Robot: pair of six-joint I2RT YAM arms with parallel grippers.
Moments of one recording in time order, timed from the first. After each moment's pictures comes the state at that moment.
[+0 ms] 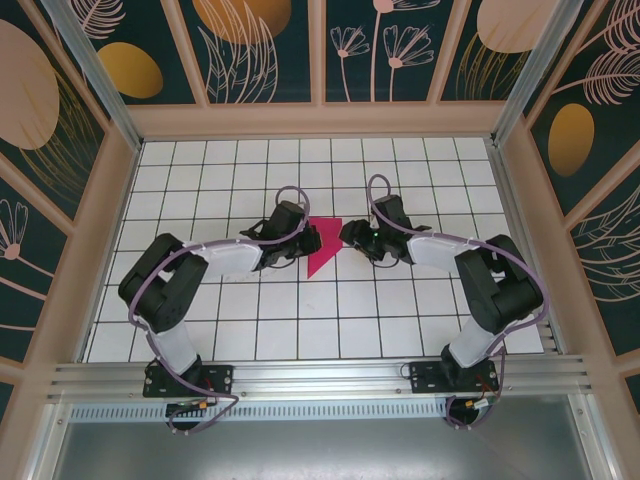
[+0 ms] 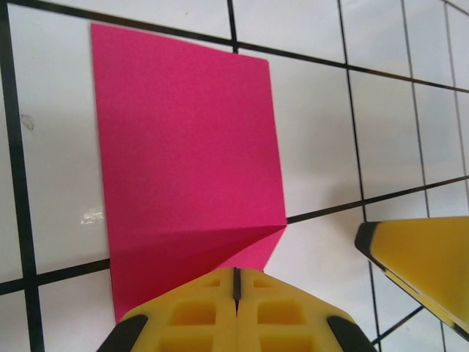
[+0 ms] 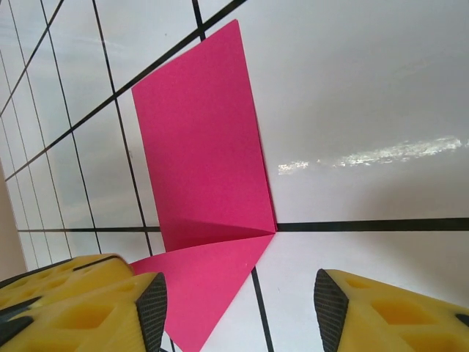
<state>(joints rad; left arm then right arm) -0.66 1.79 0.94 0.07 0.16 -0.79 0.49 1.66 0.82 -0.01 -0.34 0.92</state>
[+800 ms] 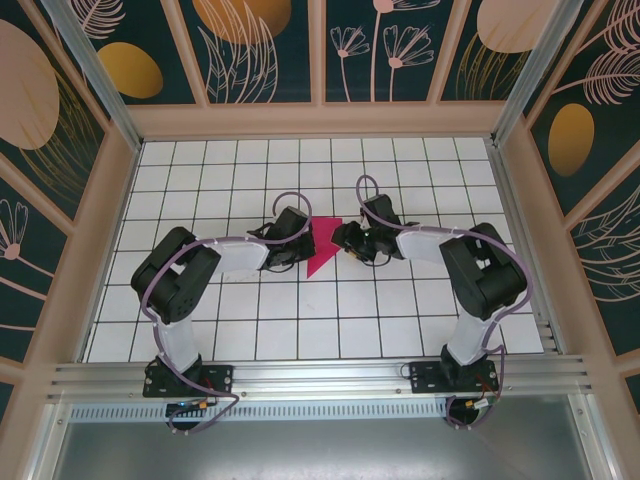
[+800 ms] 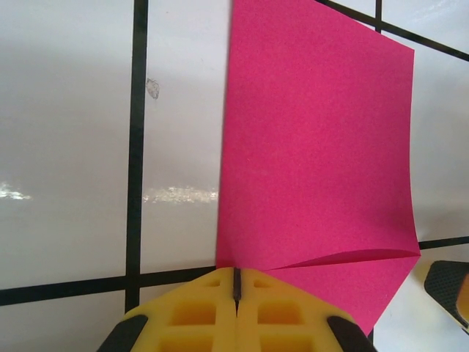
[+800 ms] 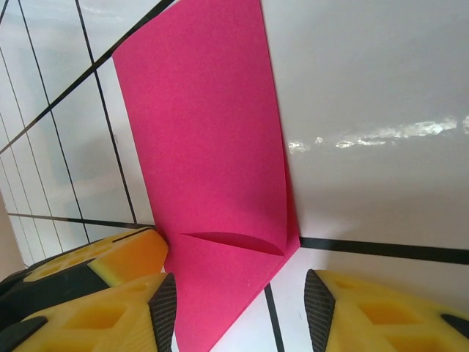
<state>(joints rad) -0.67 1.86 0.96 -0.01 0.03 -0.85 0.52 1.78 0.90 -0.01 -0.39 0.92</state>
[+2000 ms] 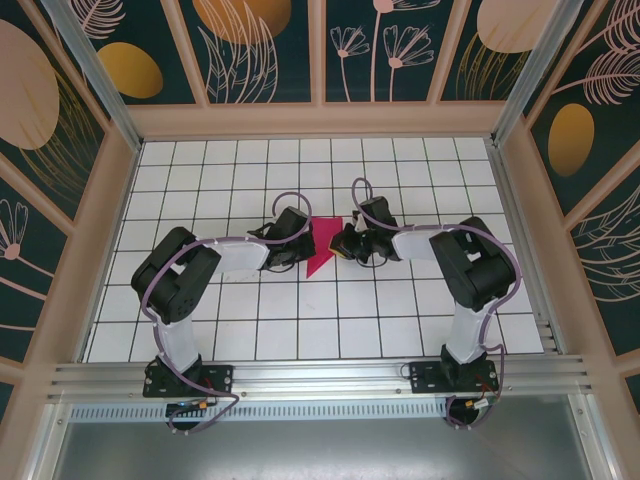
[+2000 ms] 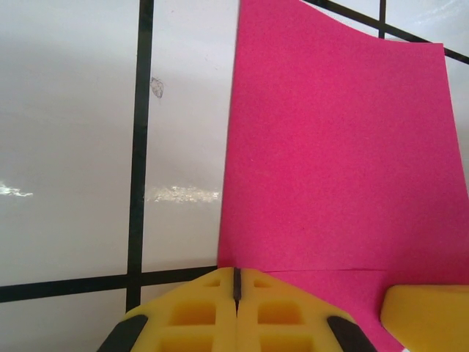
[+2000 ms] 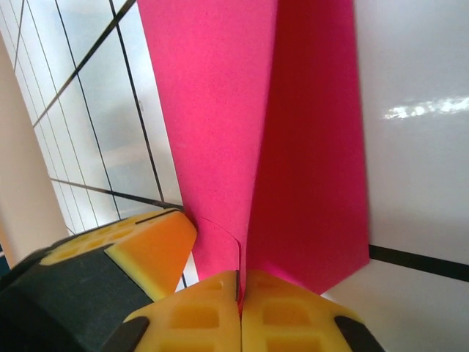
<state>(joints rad) -0.67 1.86 0.96 -0.02 0.03 -0.86 0.52 1.85 0.88 0.12 -0.55 0.97</state>
